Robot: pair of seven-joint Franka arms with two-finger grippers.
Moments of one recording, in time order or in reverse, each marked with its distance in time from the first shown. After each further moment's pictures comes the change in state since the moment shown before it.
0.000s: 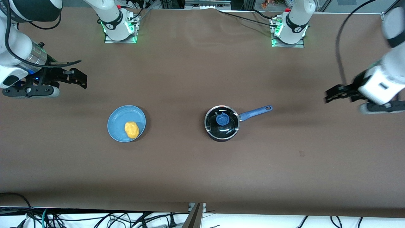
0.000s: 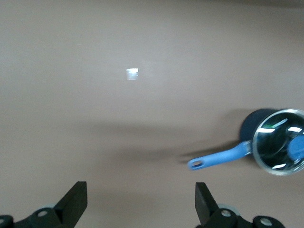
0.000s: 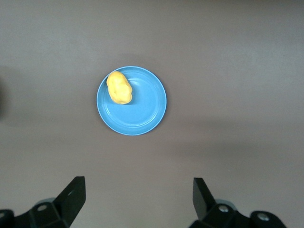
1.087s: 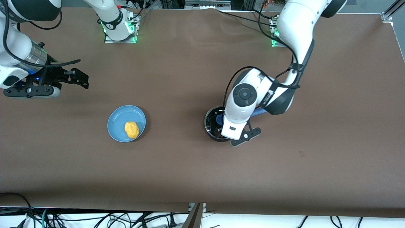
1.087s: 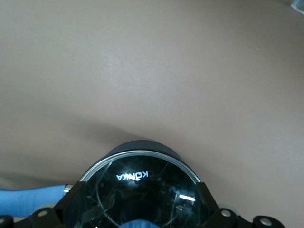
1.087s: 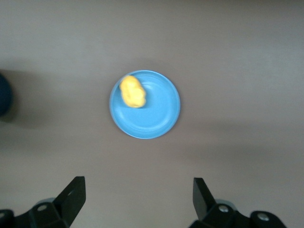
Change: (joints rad) left arm -0.434 0.623 -0.034 0.369 0.148 0.303 -0.829; right arm -0.003 0.005 -0.001 0.000 0.075 0.029 0.000
